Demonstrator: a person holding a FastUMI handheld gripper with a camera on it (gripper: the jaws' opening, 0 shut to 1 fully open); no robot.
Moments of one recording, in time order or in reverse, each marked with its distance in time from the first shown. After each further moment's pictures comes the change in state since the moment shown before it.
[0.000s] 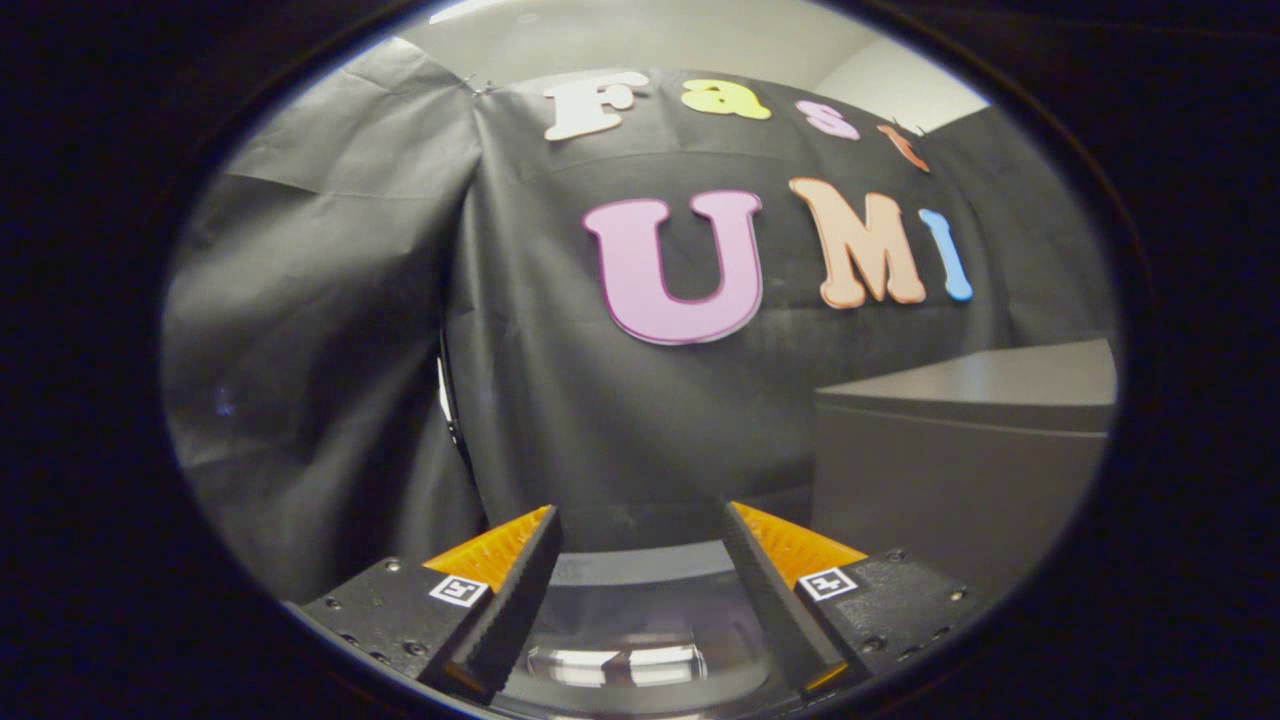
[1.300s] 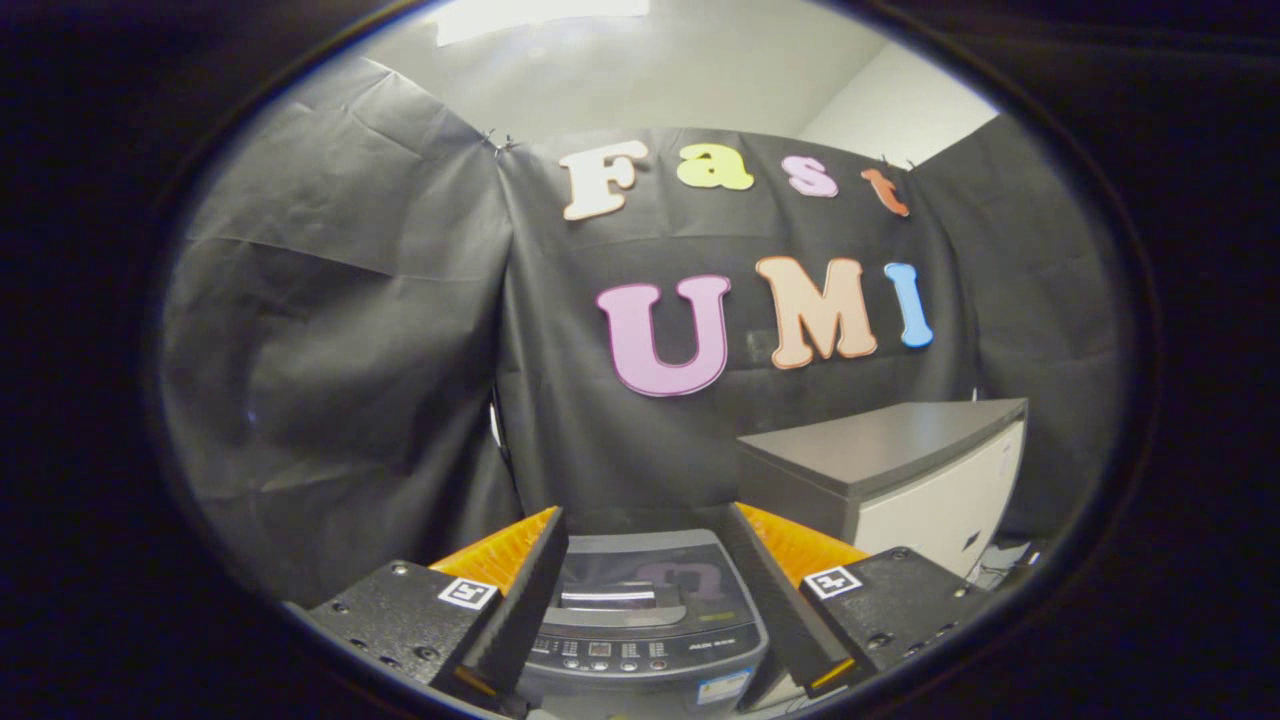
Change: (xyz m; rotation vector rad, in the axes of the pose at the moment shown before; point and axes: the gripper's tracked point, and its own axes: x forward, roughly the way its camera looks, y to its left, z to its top) arm -0.217 -0.033 0.095 -0.055 -0.112 0.048
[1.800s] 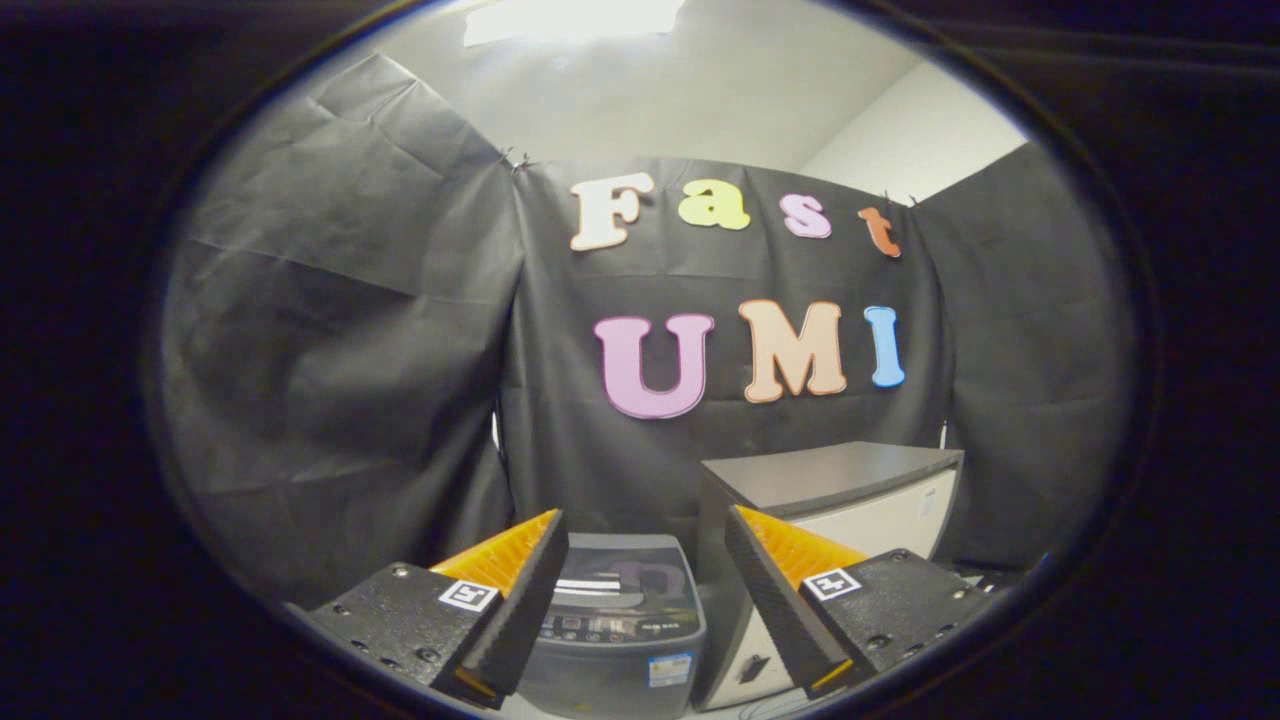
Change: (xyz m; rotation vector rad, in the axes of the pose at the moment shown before) arm -0.096 -0.026 0.039 -0.087 0.014 -0.010
